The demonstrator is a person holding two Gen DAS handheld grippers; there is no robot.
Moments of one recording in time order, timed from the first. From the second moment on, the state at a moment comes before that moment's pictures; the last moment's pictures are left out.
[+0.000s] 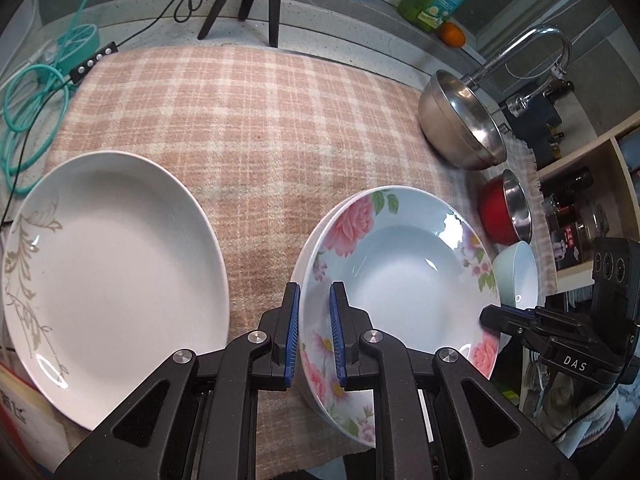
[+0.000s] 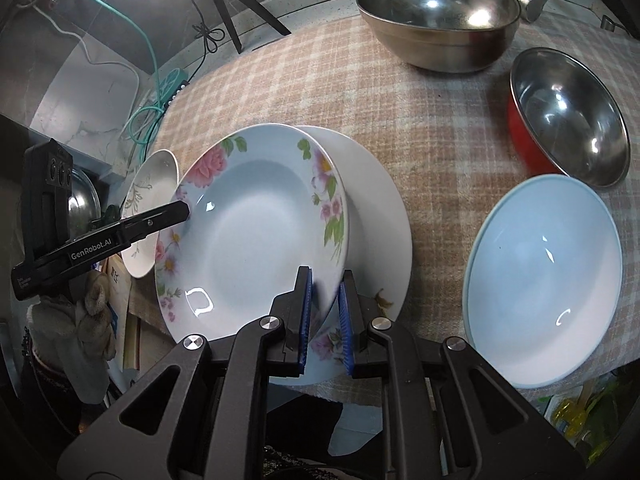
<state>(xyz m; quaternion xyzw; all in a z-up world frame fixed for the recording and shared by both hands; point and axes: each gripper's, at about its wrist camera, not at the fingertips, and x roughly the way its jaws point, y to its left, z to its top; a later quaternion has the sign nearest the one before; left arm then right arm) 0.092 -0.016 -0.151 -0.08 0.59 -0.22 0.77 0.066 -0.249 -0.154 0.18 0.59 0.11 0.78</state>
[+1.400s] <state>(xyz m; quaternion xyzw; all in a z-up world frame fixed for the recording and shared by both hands) 0.078 -0.035 -0.148 -0.01 0.57 -0.21 0.79 0.061 -0.224 -0.155 0.05 0.57 0.07 0.81</state>
